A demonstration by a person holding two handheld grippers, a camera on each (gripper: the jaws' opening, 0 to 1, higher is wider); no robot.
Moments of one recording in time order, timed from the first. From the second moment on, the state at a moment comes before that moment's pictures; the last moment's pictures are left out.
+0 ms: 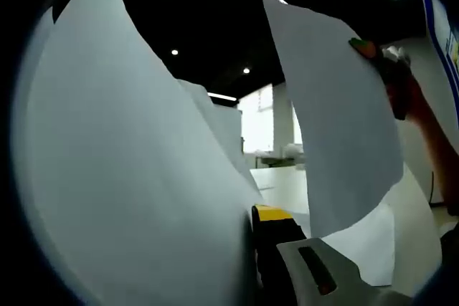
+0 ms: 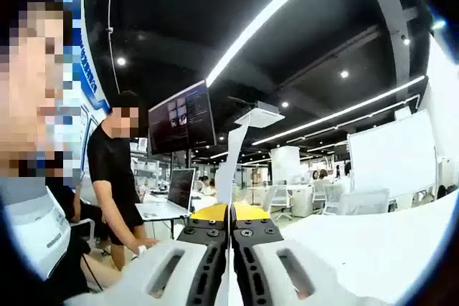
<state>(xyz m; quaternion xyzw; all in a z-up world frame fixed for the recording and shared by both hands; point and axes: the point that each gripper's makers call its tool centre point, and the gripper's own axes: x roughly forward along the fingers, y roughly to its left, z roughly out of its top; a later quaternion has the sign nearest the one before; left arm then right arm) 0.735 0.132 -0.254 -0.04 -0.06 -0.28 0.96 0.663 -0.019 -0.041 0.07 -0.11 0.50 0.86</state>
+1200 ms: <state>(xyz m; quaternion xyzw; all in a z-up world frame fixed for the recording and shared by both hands) 0.735 0.129 -0.253 -0.03 -0.06 -0.28 0.96 0.681 0.001 -0.073 0.08 -0.05 0.53 0.85</state>
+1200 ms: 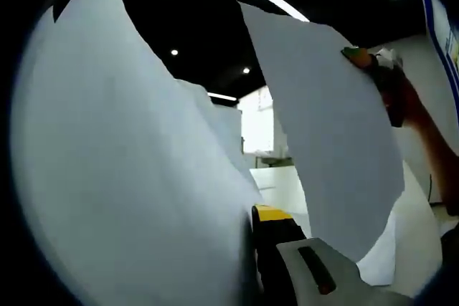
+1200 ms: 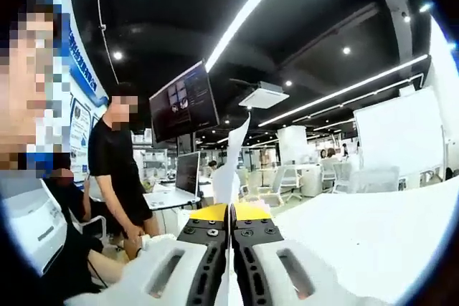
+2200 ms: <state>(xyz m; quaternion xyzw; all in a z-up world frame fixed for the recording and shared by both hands) 0.736 0.131 -0.255 -0.04 -0.06 -0.29 0.96 0.751 0.010 -0.134 0.03 0.01 0.48 0.88</state>
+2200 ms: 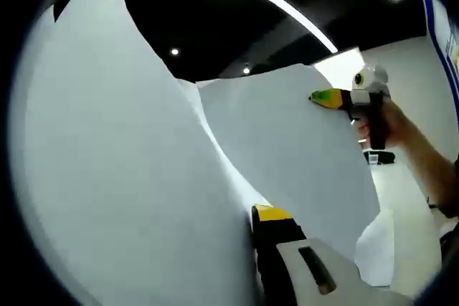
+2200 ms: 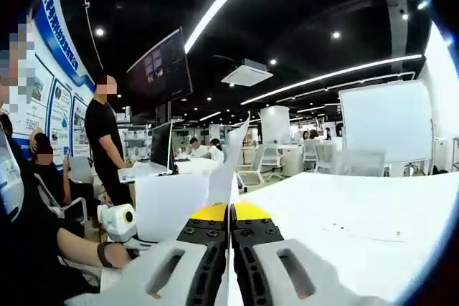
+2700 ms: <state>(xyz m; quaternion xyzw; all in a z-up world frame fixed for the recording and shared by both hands) 0.737 0.131 -0.255 -0.04 -0.06 -0.29 0.96 0.767 0.013 -0.150 0.04 0.02 0.47 0.88</state>
